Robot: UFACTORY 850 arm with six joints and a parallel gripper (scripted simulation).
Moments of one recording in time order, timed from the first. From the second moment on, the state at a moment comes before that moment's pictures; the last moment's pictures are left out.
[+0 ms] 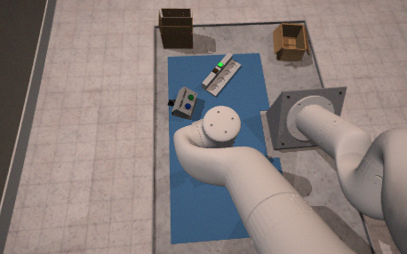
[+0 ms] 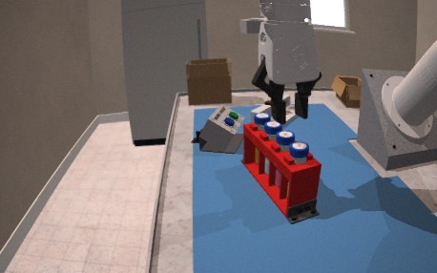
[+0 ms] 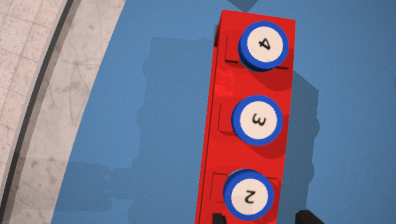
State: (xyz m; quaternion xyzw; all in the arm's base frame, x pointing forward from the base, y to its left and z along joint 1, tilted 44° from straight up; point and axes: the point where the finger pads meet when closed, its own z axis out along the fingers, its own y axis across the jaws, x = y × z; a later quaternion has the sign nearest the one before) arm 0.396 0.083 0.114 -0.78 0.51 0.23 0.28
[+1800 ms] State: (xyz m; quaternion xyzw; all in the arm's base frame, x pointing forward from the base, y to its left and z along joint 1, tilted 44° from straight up) arm 0.397 0.105 0.071 -0.81 0.46 0.21 0.31
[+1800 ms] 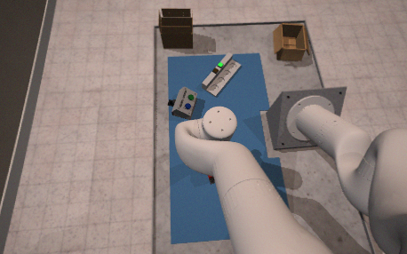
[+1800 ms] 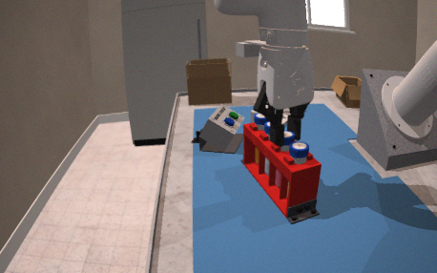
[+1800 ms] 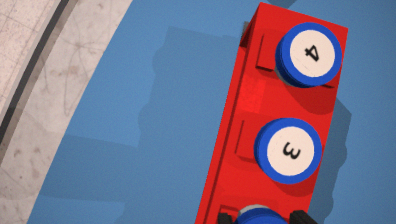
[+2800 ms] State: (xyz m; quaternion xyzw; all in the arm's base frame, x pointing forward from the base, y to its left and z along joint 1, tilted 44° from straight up) arm 0.397 0.105 0.071 -0.75 0.55 0.24 0.28
